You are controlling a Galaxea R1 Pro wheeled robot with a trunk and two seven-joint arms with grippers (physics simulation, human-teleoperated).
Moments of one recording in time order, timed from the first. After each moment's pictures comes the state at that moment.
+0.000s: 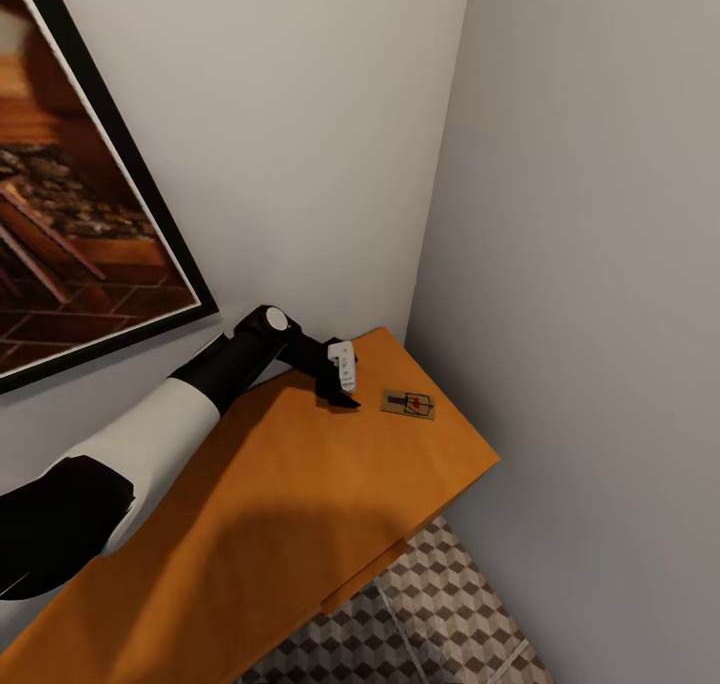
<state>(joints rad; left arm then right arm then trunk) -1.29 -0.01 -0.57 -0.71 -0.43 0.21 -1.16 -0.09 -0.03 -0.16 -0.03 0.23 -0.30 0.09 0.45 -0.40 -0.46</state>
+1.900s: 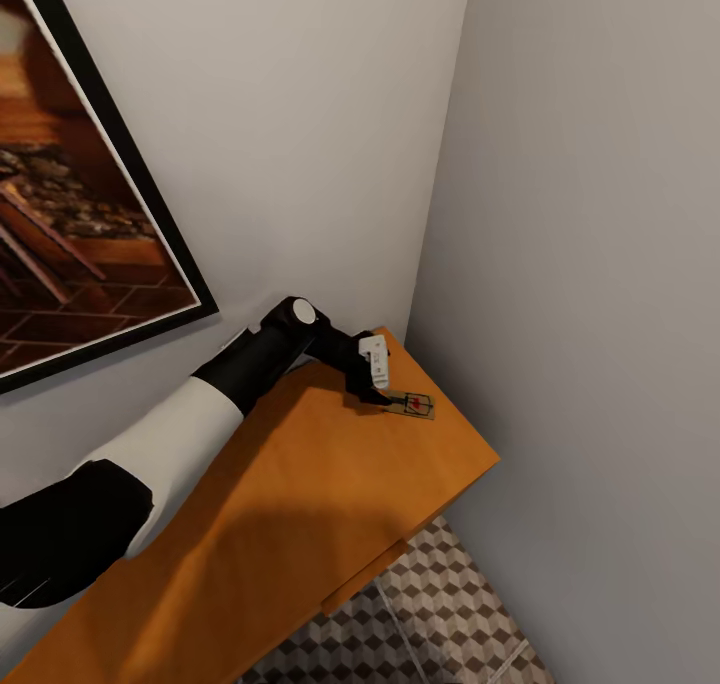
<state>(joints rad) -1.29 -0.09 -0.58 -0.80 -0.42 0.25 -1.17 -0.09 -0.03 -0.16 -0.03 0.23 -0.30 0.09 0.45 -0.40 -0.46</state>
